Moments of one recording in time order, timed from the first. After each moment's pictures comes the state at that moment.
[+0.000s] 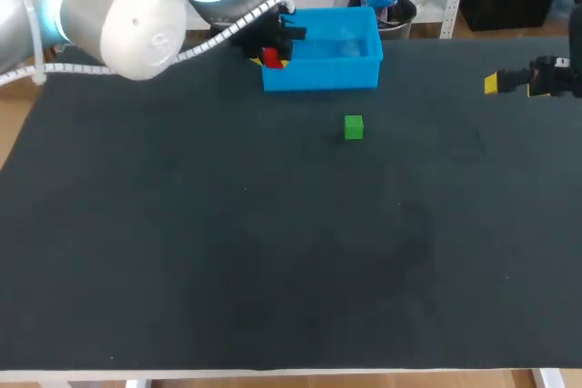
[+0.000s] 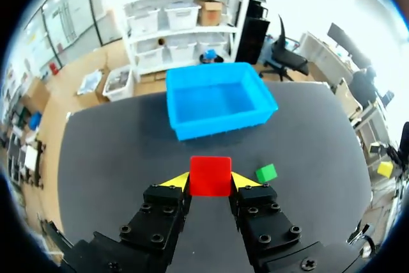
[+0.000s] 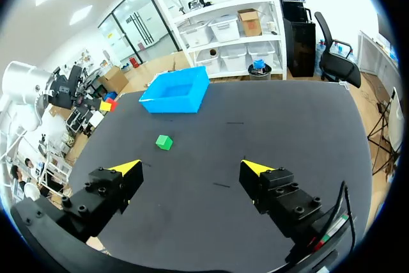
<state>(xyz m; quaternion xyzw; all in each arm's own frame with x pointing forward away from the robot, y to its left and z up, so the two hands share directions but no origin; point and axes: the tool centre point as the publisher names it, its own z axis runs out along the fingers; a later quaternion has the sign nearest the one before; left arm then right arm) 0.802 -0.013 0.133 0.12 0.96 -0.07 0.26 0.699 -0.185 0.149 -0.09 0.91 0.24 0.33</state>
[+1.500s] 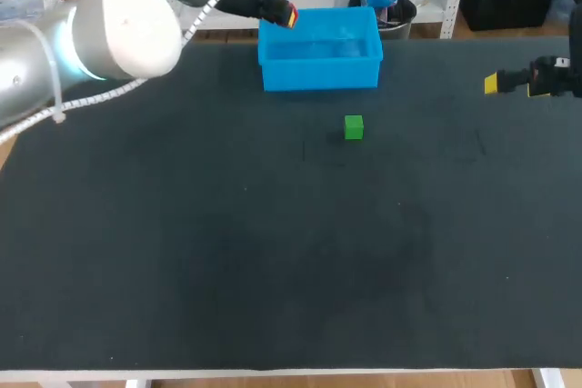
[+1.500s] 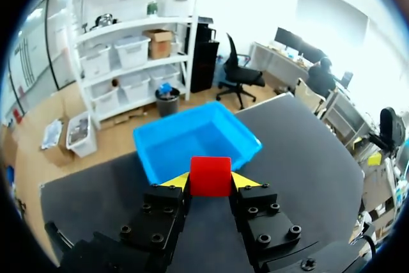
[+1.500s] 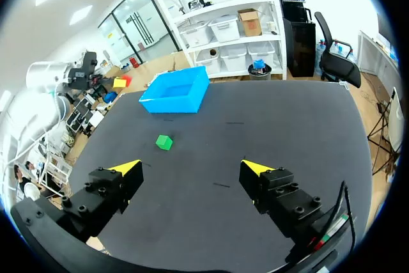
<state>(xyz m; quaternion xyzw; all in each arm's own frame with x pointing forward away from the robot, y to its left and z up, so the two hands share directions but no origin) 0.897 -0.028 0.144 0.25 0.89 -0.18 0.34 0.699 -0.185 0.150 -0.09 0.91 0.24 0.33</state>
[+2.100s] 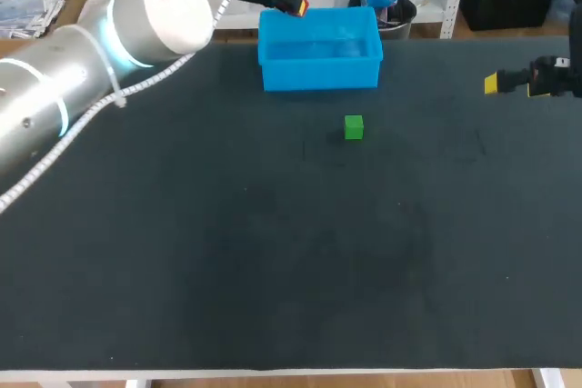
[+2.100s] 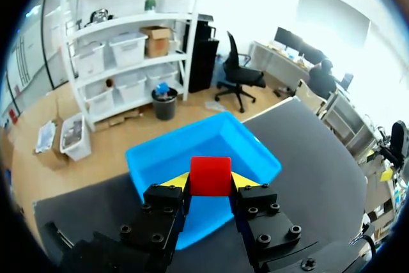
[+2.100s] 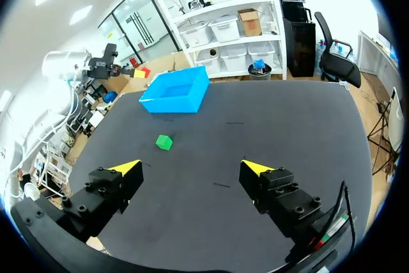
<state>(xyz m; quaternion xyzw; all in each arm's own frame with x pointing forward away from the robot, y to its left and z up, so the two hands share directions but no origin) 0.958 -0.048 0.121 0.26 0.89 -0.19 0.33 0.699 -0.185 0.150 -0.09 0.91 0.24 0.33</state>
